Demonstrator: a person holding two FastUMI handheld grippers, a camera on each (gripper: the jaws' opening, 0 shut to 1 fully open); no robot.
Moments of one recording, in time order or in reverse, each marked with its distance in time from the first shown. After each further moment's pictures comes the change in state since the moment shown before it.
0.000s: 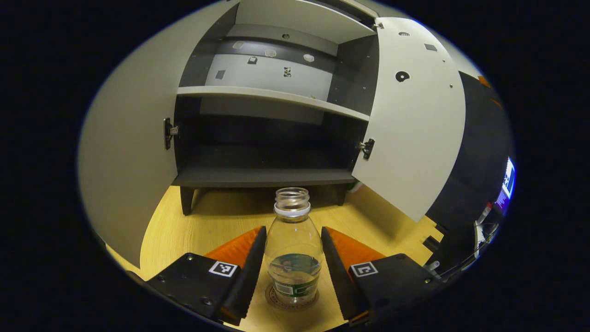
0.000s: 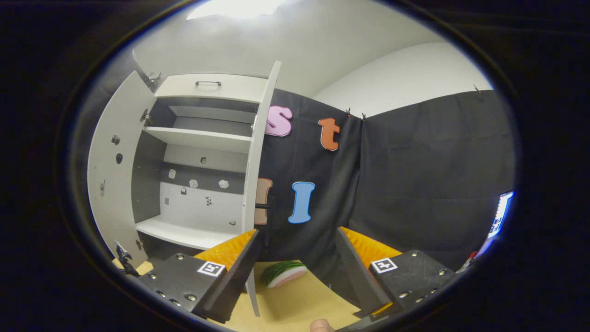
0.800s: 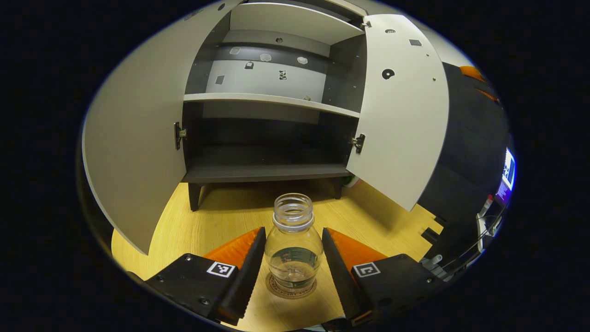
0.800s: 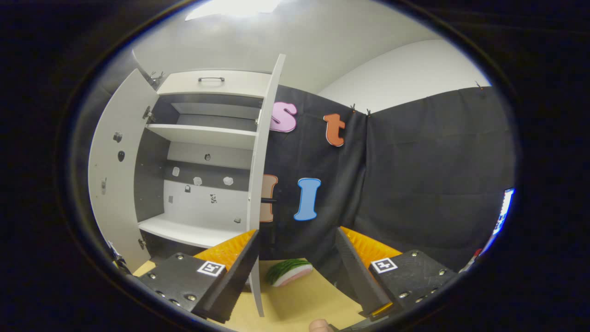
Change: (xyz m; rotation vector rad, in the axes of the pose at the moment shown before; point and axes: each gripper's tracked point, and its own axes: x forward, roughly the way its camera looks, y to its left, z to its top) left arm -0.035 -0.011 -0.018 0.032 0.034 0.009; right arm 0.011 0.012 -0.013 0.026 0.019 0.035
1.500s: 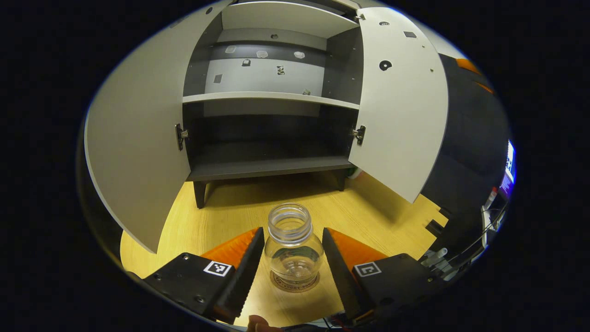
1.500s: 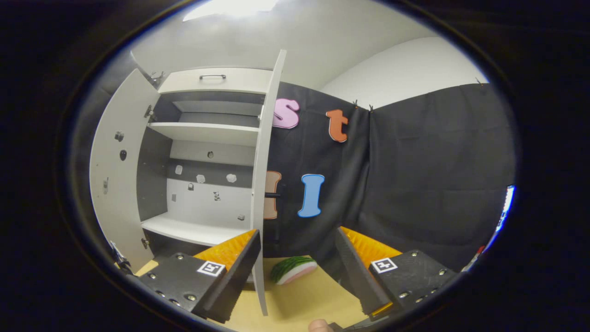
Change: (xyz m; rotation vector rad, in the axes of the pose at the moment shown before) left arm -0.008 0.003 0.001 0.037 0.045 0.046; right arm 0.003 0.006 -0.009 0.007 0.020 0.020
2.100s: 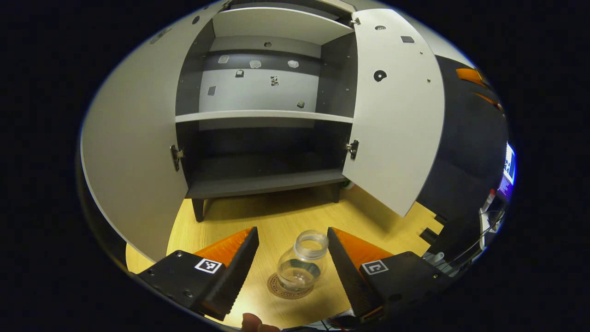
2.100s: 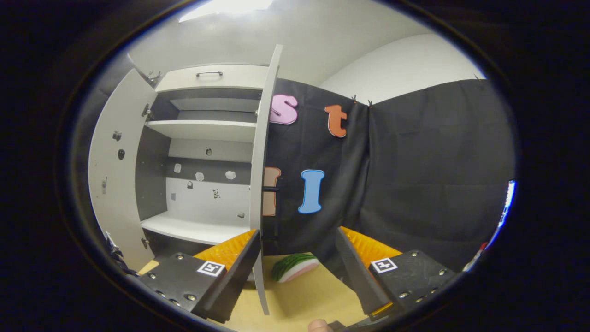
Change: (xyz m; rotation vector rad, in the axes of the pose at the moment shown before) left arm -0.009 -0.017 0.046 0.023 -0.057 -0.022; right arm 0.006 -0.004 -0.012 0.022 0.022 -0.004
